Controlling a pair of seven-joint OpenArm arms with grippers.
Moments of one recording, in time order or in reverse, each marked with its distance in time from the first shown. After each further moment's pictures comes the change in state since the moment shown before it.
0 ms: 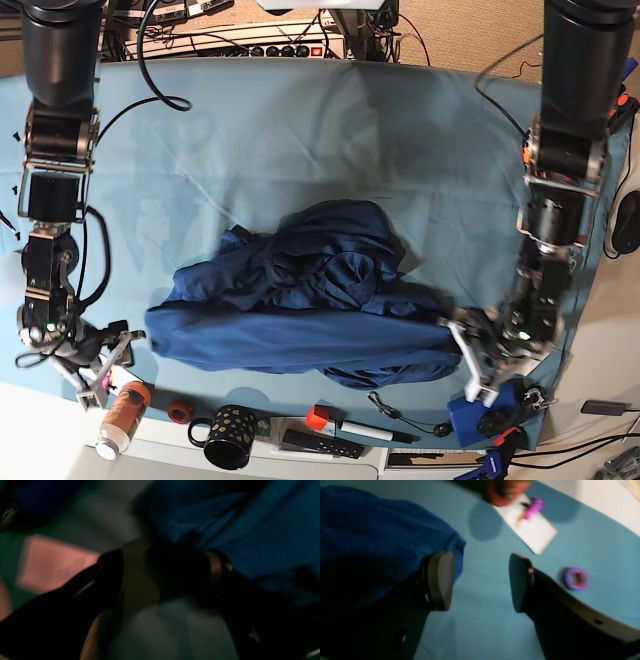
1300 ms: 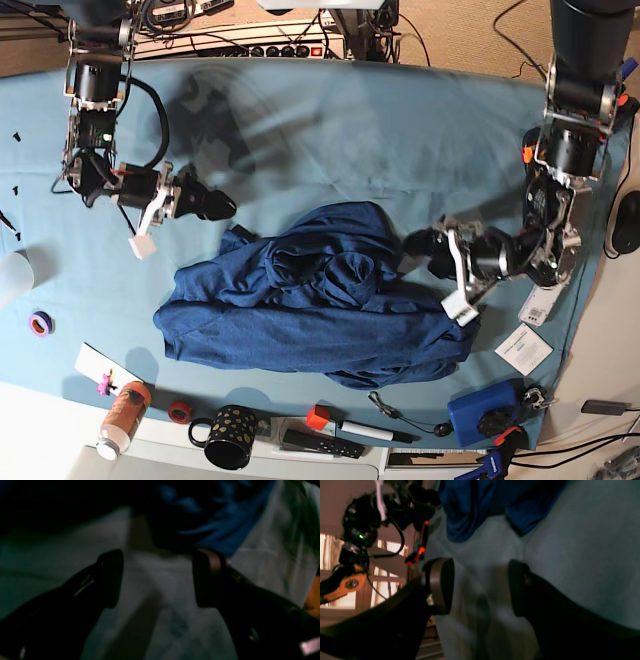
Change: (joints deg) left arm 18.1 -5.6 0.1 19.2 -34.2 -24.9 15.2; right arm -32.0 -5.4 14.6 0.5 67.9 15.6 -26.9
